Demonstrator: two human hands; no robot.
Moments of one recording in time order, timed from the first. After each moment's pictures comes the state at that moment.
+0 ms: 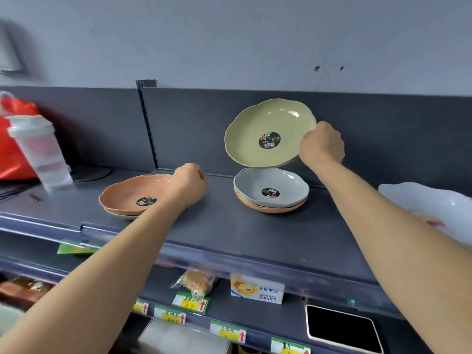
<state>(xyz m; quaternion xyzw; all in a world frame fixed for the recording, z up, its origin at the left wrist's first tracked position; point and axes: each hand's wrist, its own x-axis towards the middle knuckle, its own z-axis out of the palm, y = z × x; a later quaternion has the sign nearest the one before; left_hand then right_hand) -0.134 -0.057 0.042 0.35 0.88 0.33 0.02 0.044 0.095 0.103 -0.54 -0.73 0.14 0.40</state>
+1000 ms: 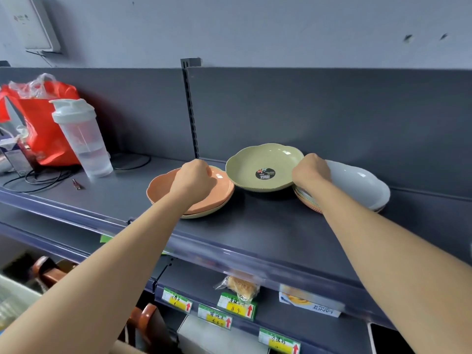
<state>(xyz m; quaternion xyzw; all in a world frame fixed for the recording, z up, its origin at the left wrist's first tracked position) -0.241 -0.099 0.022 0.33 0.90 0.28 0.03 -0.108 0.083 0.016 -0.58 -0.75 0.24 0.22</state>
